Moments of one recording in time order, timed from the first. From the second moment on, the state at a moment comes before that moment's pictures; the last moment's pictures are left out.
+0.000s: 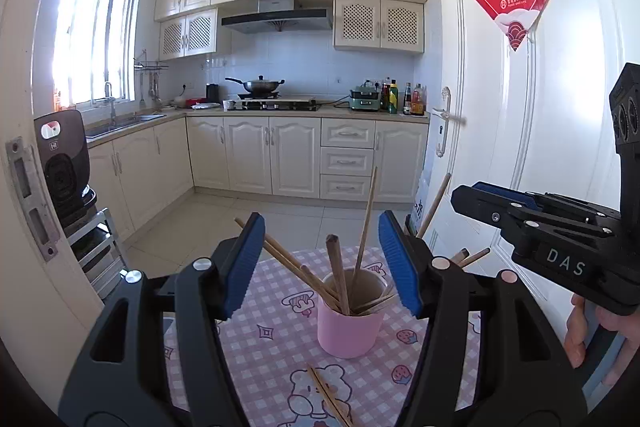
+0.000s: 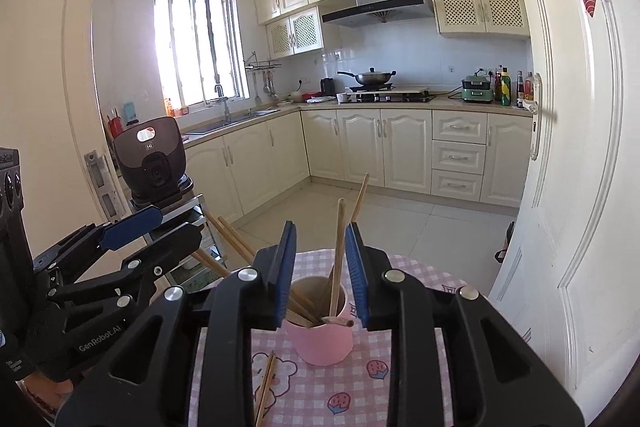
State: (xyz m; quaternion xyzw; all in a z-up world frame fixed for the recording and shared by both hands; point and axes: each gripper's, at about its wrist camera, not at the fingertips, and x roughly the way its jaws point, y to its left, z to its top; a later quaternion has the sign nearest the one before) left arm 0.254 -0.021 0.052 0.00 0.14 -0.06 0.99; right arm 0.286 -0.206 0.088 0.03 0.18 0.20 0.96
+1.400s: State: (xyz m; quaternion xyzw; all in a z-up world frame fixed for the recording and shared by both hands) left arm 0.171 0.040 -0.061 0.00 0.21 0.00 0.98; right arm 0.222 -0.129 -0.085 -0.13 0.34 0.16 0.92
